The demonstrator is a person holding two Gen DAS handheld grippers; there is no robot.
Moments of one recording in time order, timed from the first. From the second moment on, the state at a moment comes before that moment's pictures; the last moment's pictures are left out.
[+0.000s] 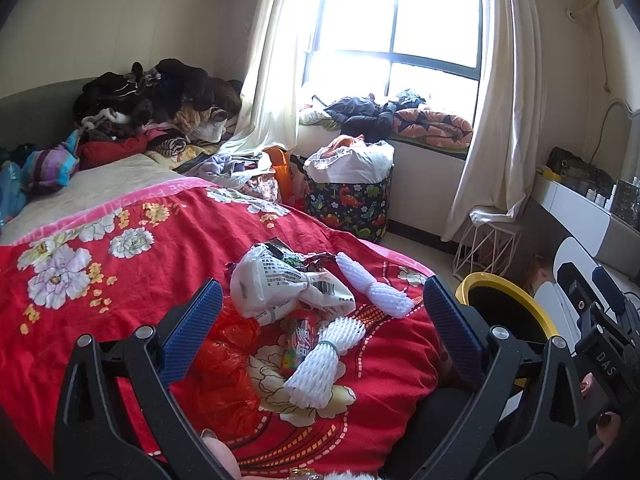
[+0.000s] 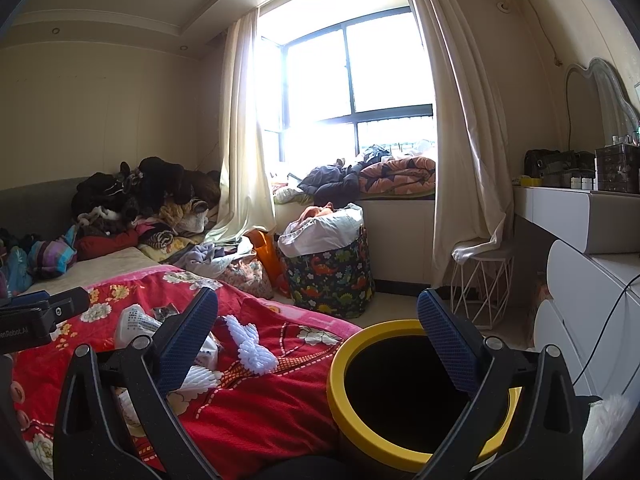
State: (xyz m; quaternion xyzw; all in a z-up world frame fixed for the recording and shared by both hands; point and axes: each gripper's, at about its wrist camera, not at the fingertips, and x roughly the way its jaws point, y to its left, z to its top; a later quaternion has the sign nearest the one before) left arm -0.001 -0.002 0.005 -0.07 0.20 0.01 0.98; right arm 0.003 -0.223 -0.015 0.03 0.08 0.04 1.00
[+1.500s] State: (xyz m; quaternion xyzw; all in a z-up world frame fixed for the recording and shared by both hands) left arm 0.011 0.041 0.003 -0.11 0.22 0.06 0.97; right arm 0.033 -0.172 -0.019 0.00 0.14 0.15 0.98
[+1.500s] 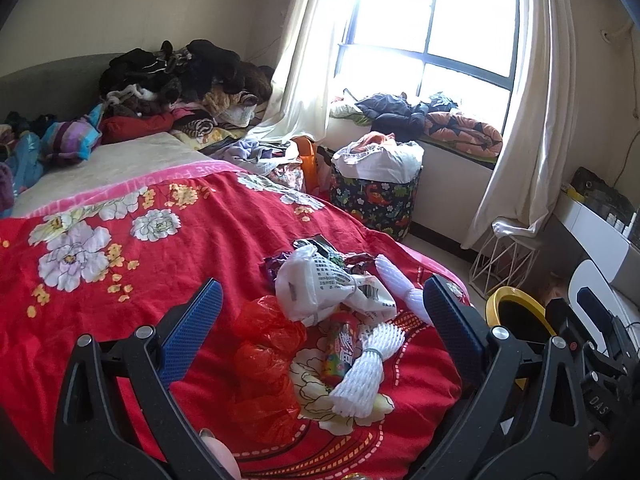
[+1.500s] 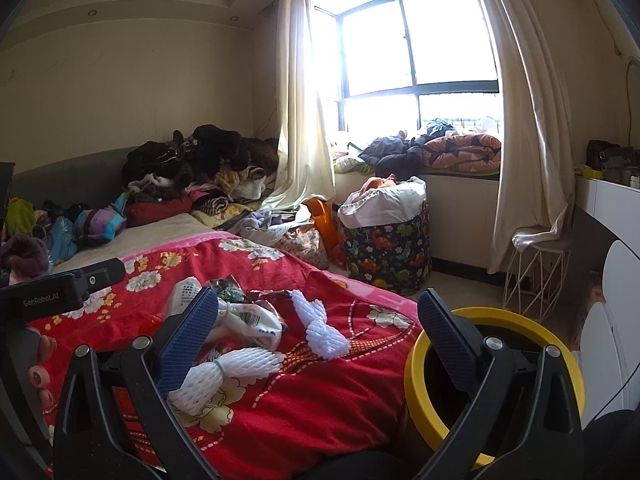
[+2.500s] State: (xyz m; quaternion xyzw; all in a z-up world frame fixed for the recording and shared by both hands) left arm 0.126 0.051 -0.022 -0.09 0.31 0.03 0.95; right arm 0.195 -0.173 -0.061 0.00 0.31 0.18 0.93
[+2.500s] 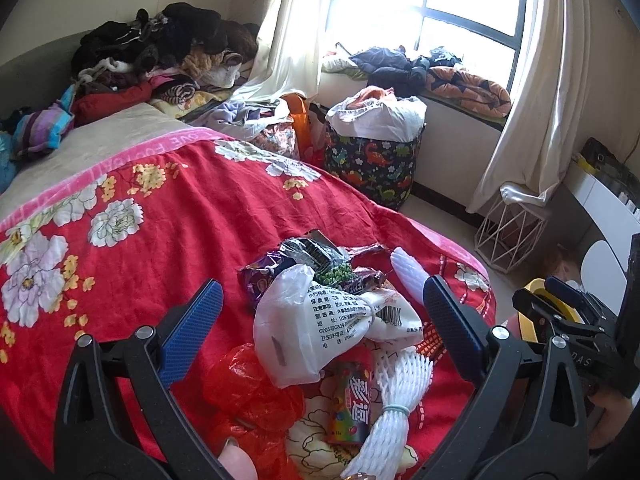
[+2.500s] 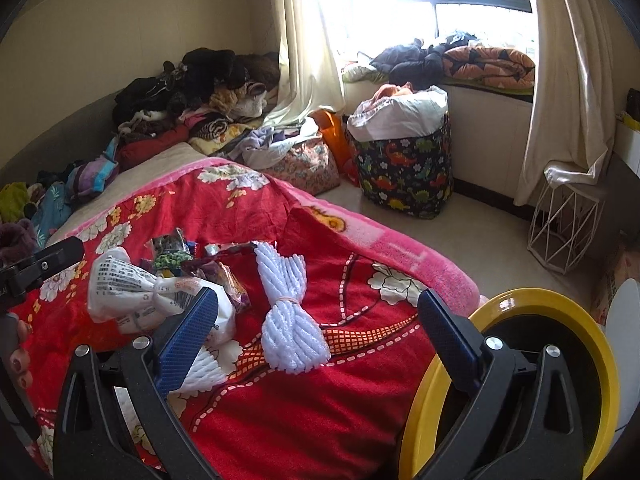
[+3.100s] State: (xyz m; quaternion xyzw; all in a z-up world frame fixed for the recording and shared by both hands) left arm 0.150 0.059 -0.065 -0.09 0.39 0.05 0.92; right arm 0.250 -0.125 -0.131 -0.03 0.46 0.21 0.86
